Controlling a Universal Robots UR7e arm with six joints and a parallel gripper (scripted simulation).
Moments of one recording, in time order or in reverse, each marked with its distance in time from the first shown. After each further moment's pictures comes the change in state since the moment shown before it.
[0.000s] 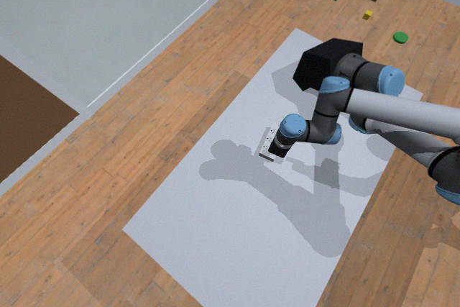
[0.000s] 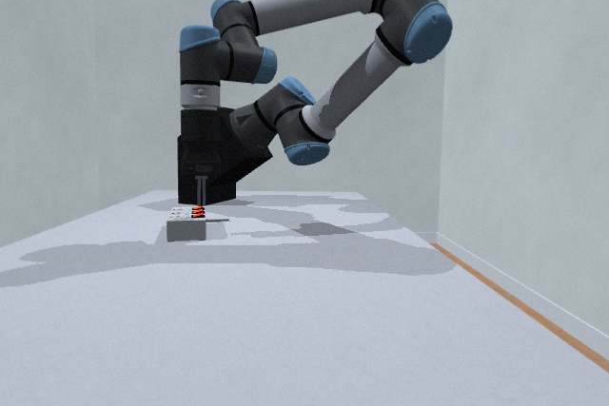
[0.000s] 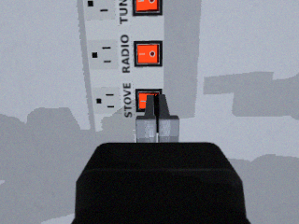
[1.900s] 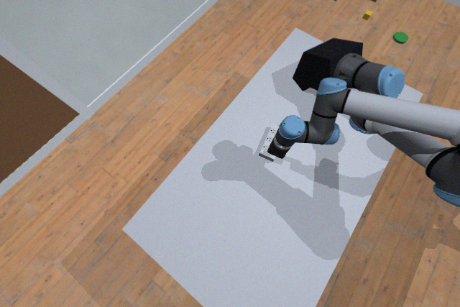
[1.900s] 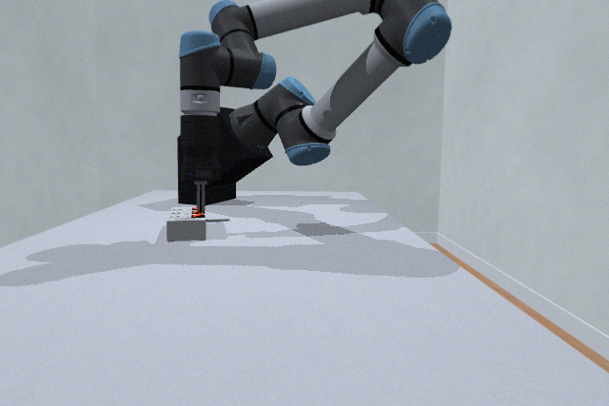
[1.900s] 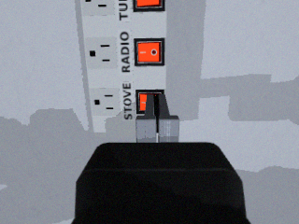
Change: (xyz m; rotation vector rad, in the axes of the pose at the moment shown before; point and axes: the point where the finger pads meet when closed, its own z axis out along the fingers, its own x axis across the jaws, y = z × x) arm -0.001 0.001 0.011 -0.002 -0.004 -0.001
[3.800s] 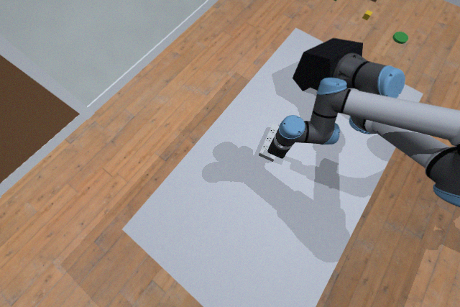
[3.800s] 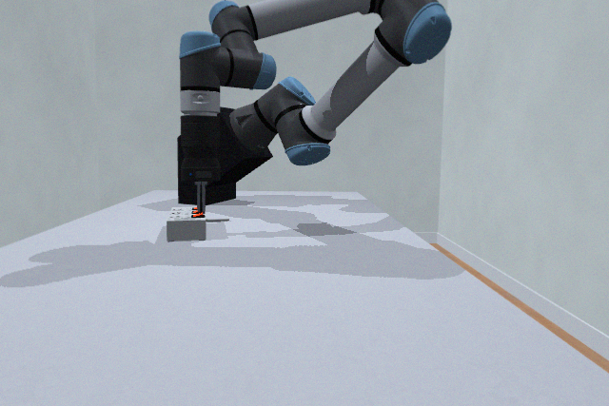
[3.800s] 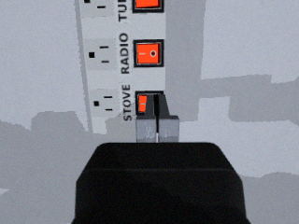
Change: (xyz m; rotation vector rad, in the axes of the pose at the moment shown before) arm 0.001 -0.001 0.001 0.001 0.001 0.002
